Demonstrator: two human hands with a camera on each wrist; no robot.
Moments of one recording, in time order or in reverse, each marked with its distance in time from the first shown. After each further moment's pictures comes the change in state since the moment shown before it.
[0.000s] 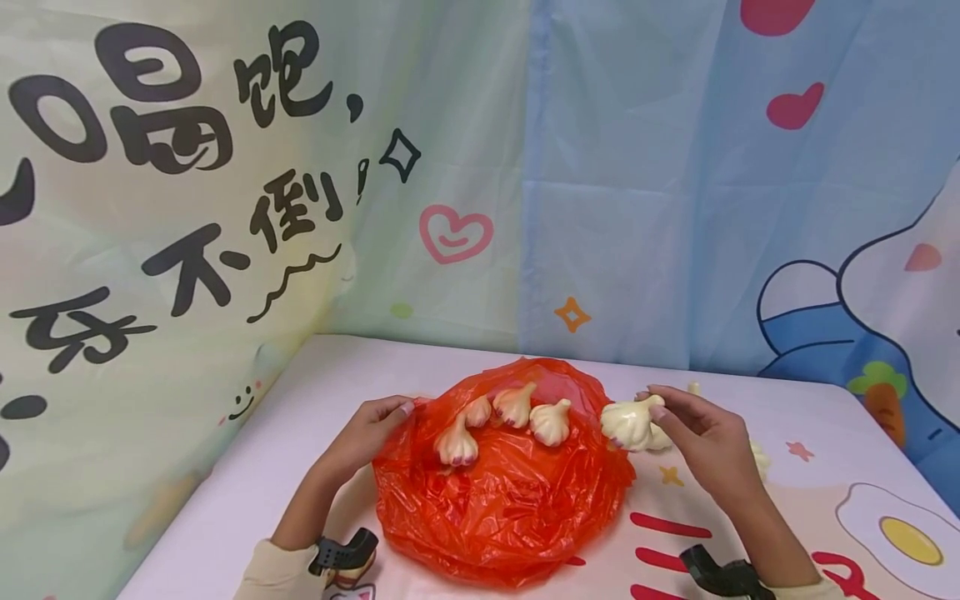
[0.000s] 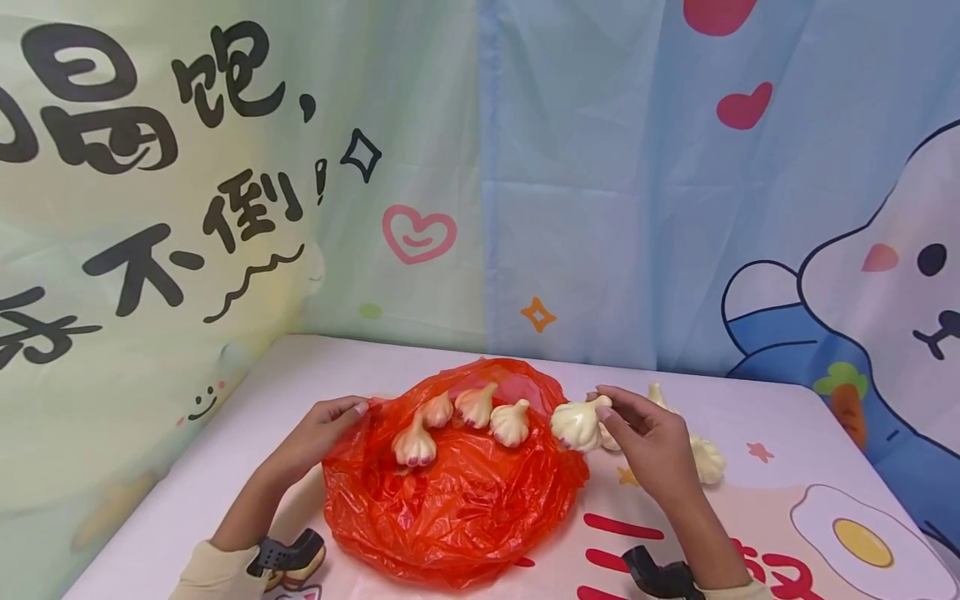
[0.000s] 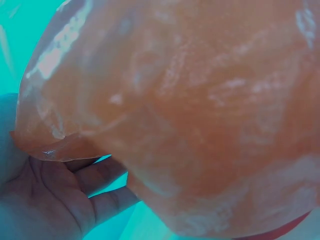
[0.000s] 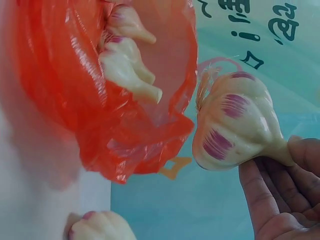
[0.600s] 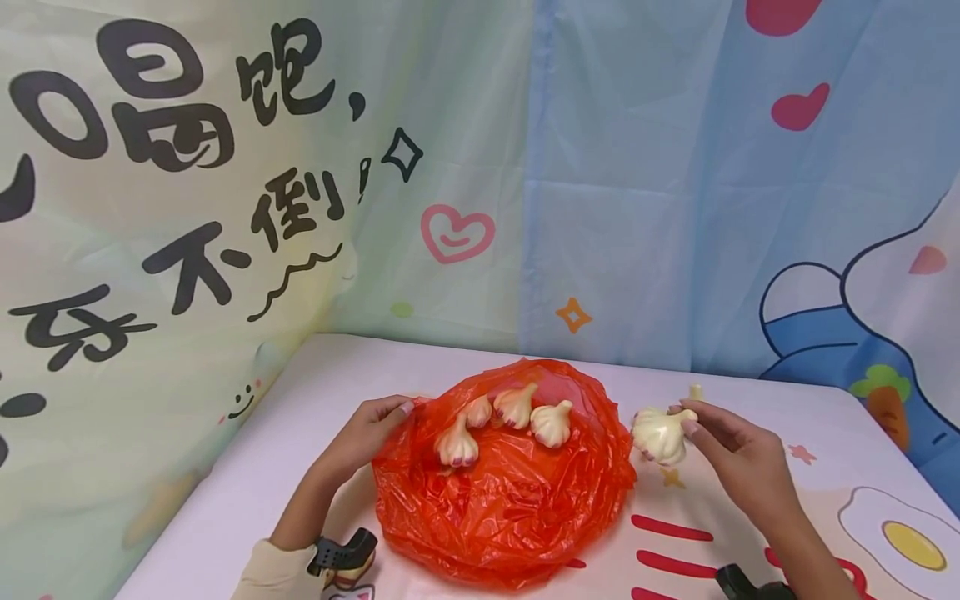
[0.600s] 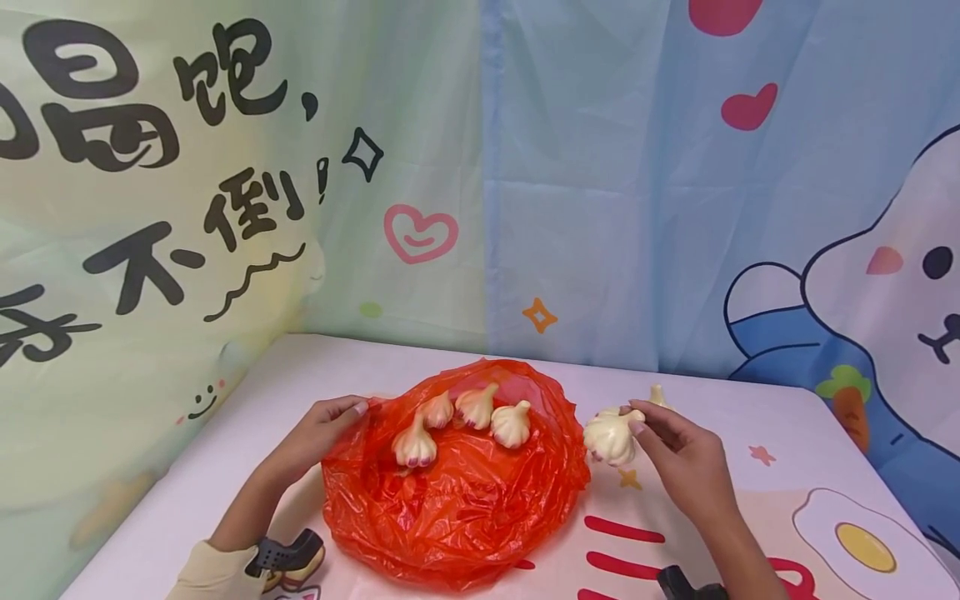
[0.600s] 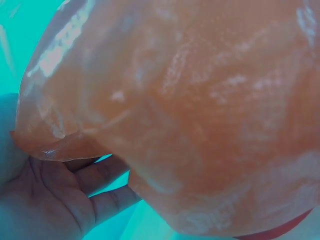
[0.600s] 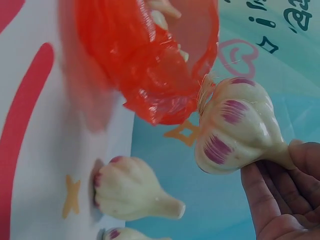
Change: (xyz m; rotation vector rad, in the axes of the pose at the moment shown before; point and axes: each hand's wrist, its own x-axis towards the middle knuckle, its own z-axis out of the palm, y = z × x) left_hand -0.001 0.002 -0.001 -0.009 -0.004 0.003; right_hand -0.007 0.018 -0.025 -0.142 -0.003 0.125
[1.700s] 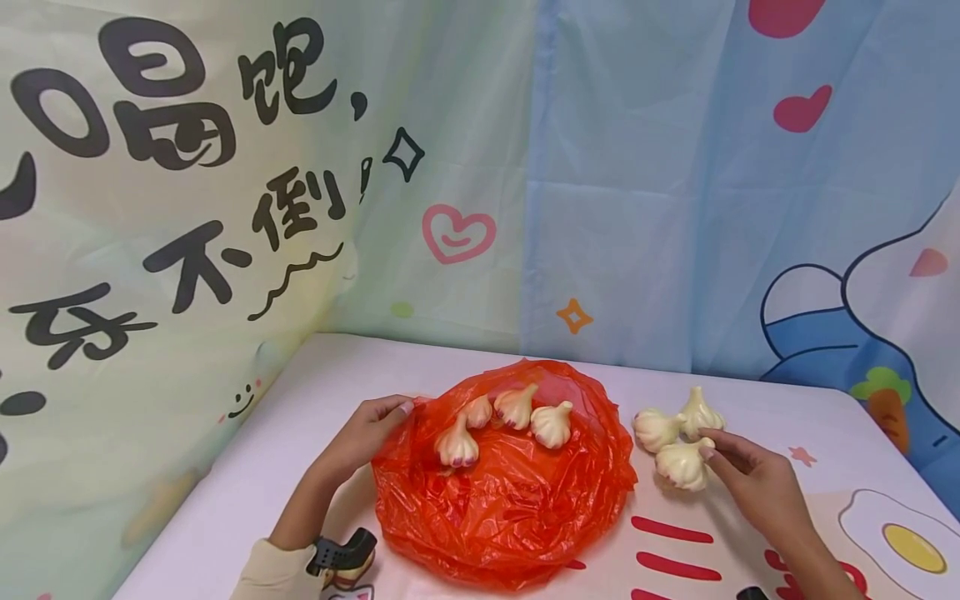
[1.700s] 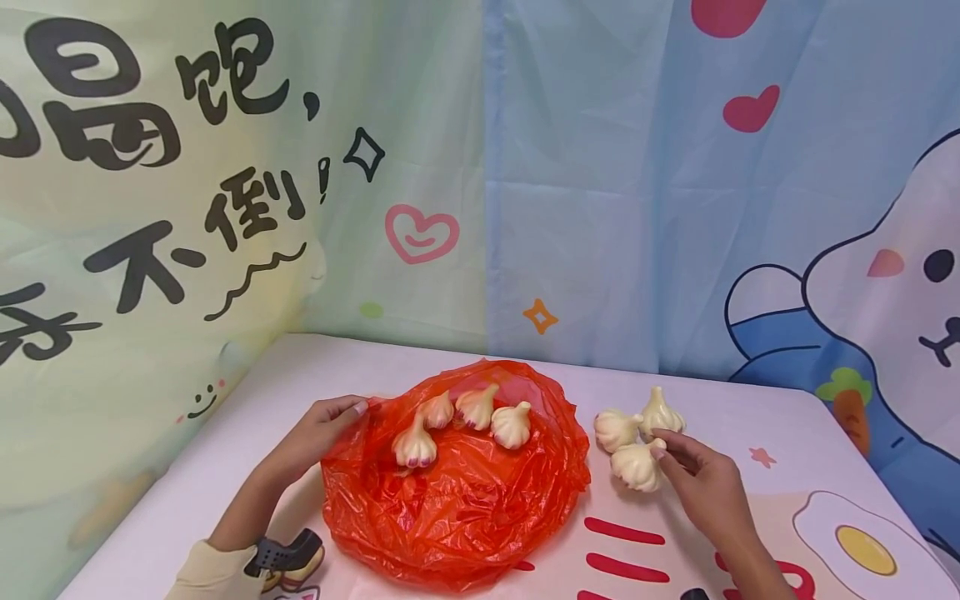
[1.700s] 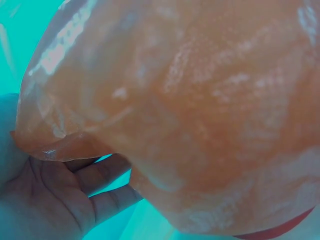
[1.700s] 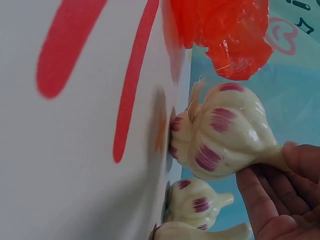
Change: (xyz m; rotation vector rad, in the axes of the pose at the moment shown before) left_hand -0.001 0.000 -0.001 -0.005 -0.006 0.019; right_hand 0.001 0.052 -0.002 -0.093 -0.097 0.194
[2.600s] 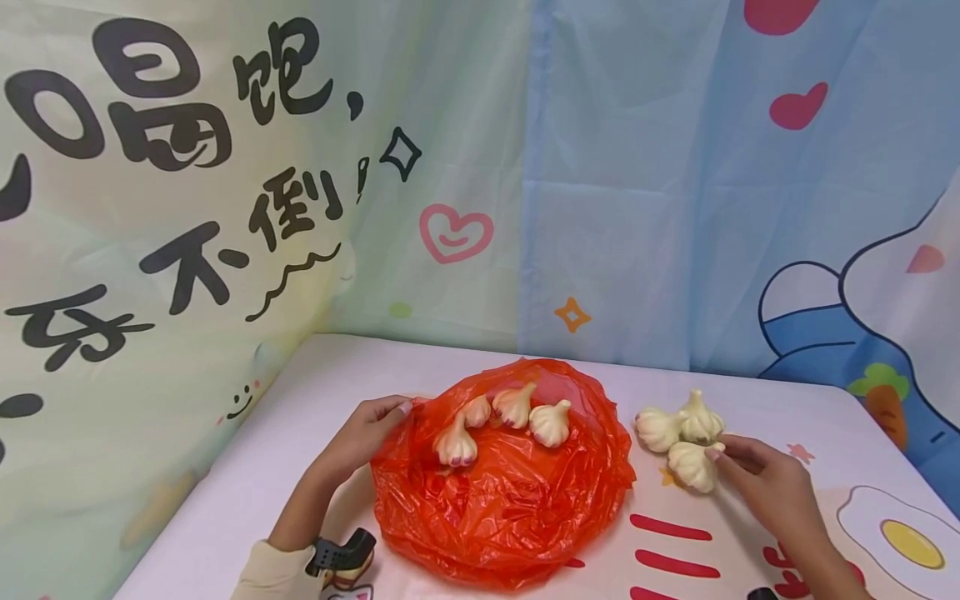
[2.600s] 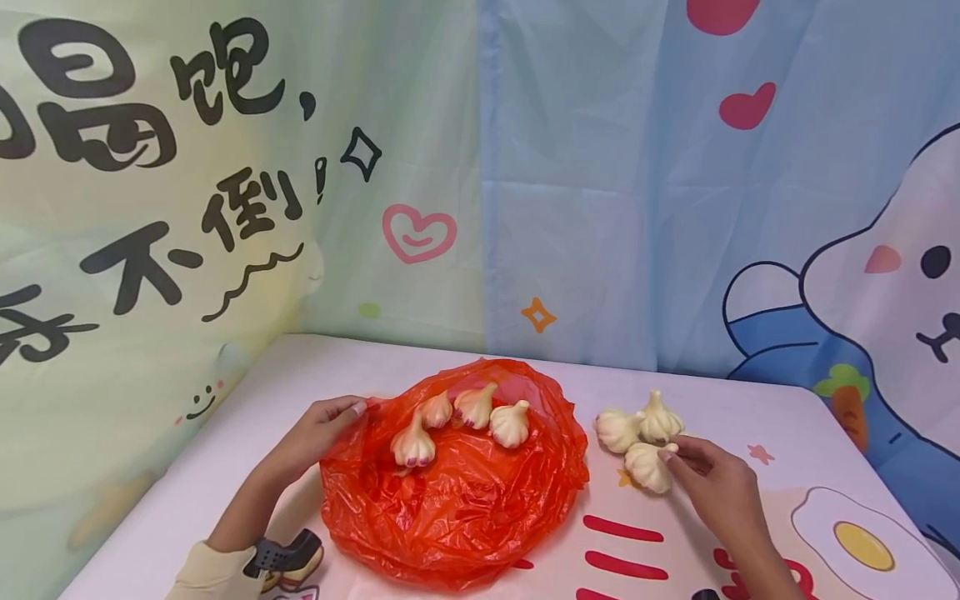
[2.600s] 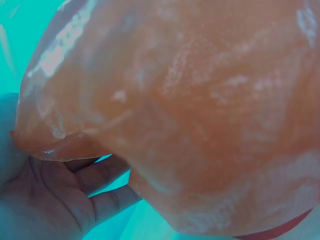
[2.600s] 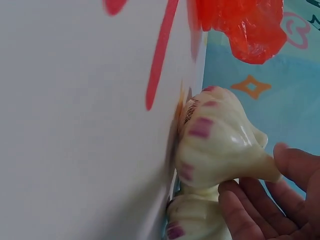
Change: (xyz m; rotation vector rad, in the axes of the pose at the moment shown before) left_hand 0.001 0.000 0.000 0.035 0.005 -0.014; right_hand 0.002 0.013 -0.008 -0.109 0.067 0.028
